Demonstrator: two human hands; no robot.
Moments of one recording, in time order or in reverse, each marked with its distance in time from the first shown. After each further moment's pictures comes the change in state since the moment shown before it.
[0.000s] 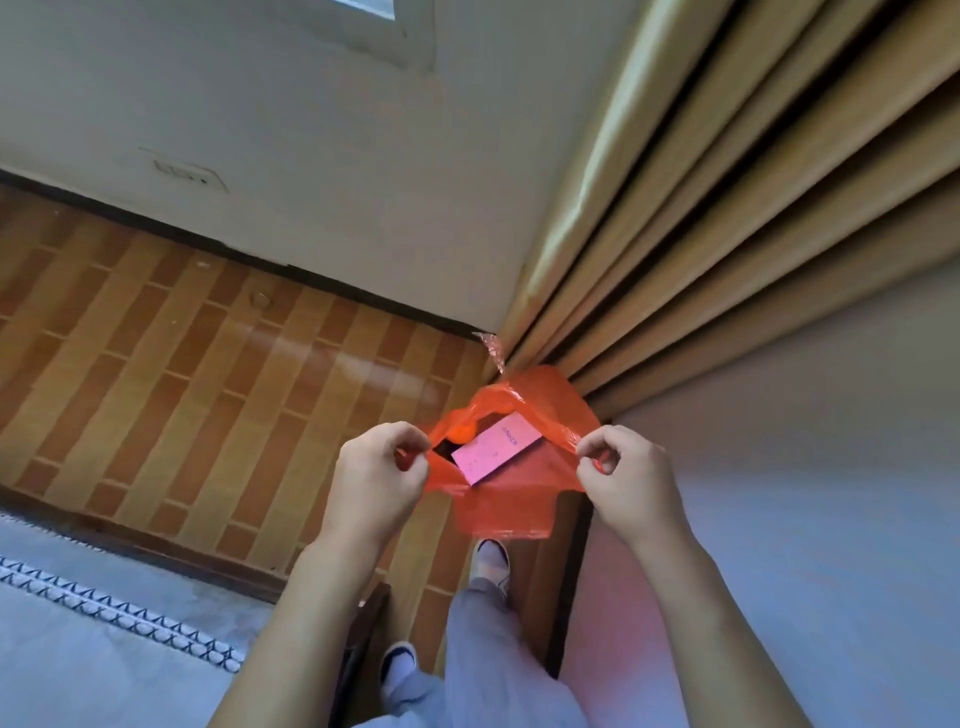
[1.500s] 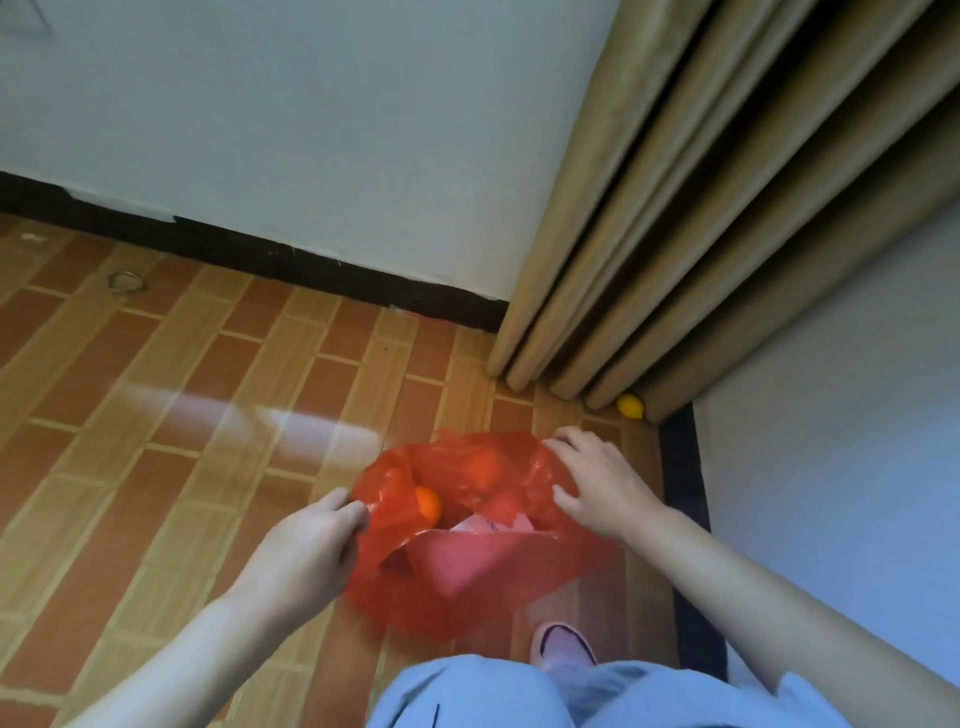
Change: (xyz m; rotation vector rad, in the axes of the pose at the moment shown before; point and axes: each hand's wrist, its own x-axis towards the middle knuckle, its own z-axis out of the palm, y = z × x) left_hand 0.112 -0.491 0.275 0.387 -0.178 0.503; right_hand 0.118 0.307 0.442 -0.615 -0.233 -0.279
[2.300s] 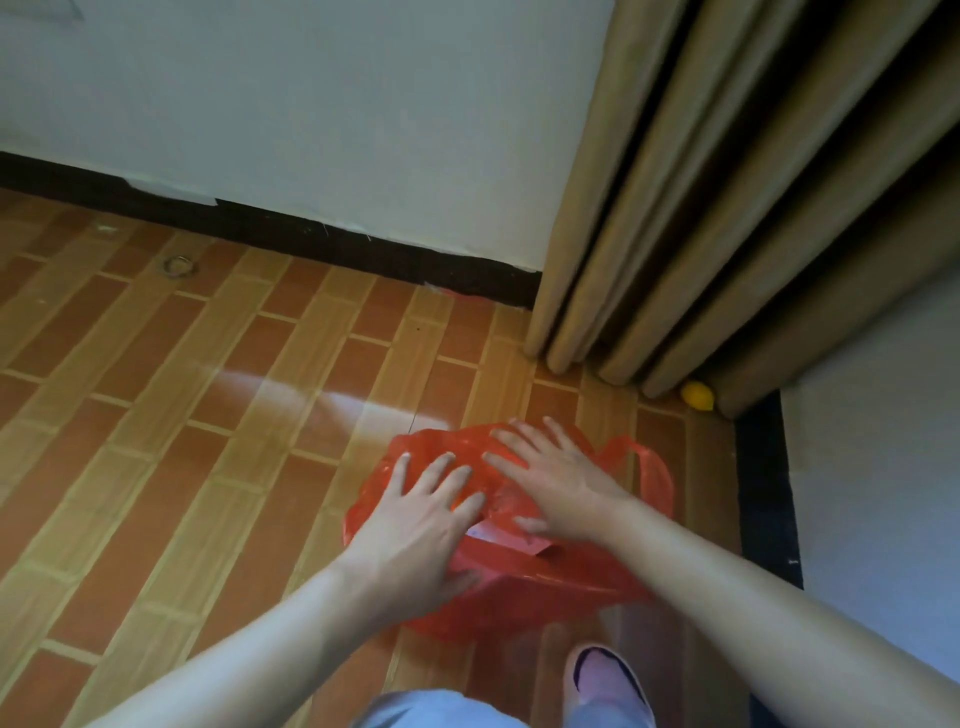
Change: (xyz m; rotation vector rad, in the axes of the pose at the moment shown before) left_hand 0.058 0.080 0.068 0.482 -0.331 0.182; right_hand 0.076 0.004 0.097 -0.281 0.008 -0.523
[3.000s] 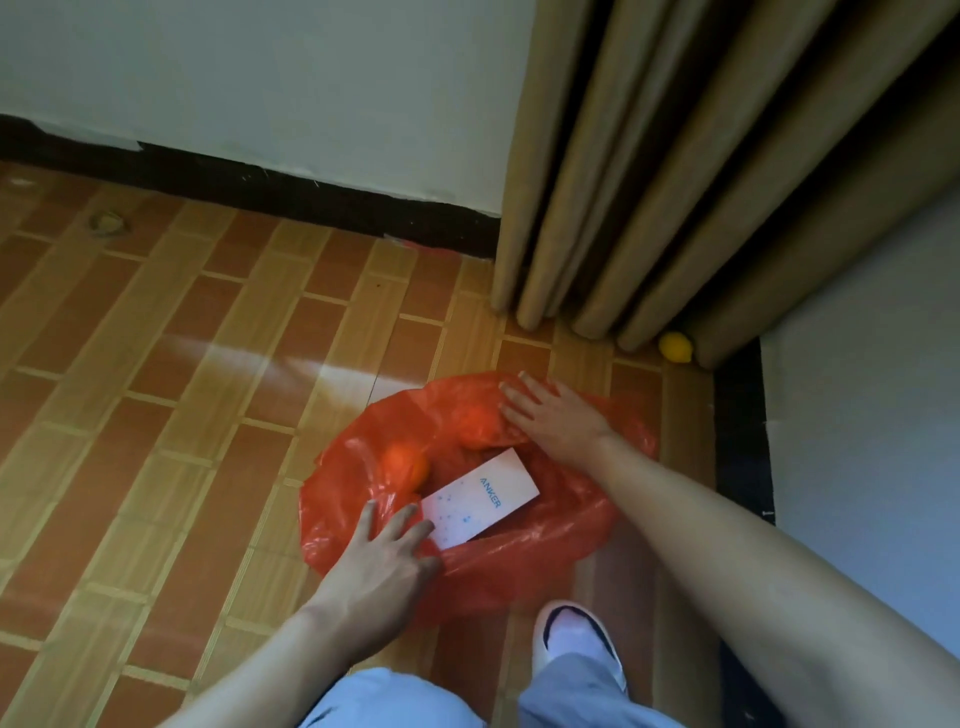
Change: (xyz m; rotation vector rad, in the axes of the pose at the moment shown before) left_hand -0.006 0.032 0.109 0.055 -0.164 0.036; right_hand 0.006 0.072 0.073 -0.214 -0.231 0.052
